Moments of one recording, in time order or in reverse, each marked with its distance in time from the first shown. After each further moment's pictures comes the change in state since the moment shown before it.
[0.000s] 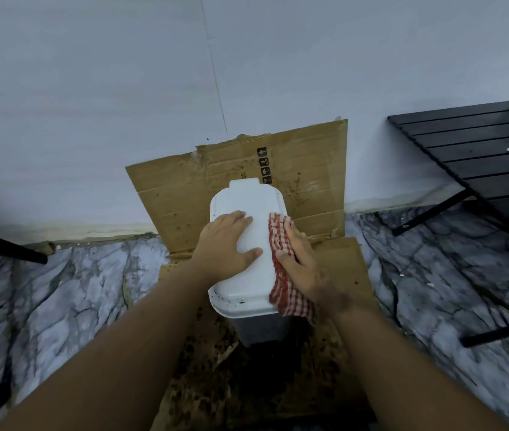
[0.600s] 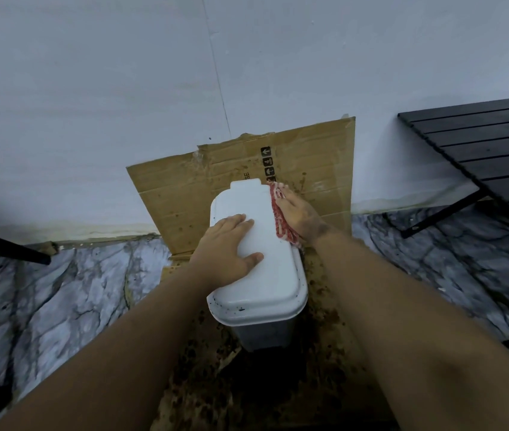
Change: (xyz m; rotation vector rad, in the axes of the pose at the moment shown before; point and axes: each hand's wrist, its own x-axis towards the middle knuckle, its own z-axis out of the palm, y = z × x) left_hand 0.004 -0.007 0.004 -0.013 -0.048 -0.017; right_hand 0.118 -0.026 -0.028 -0.091 -0.014 -0.010
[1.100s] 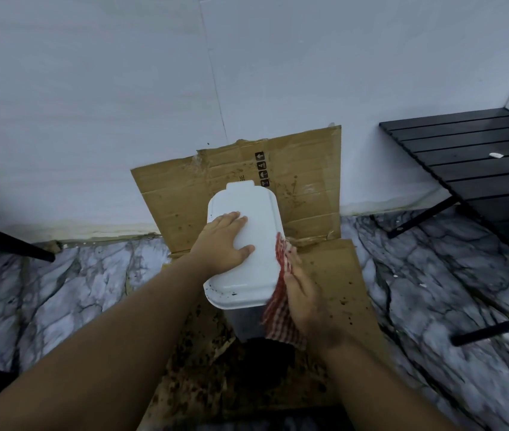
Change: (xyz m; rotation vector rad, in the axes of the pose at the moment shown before) left_hand -0.010 0.014 -0.007 0.027 -0.047 -0.035; right_hand -0.180 0.017 0.058 0.284 0.233 0.018
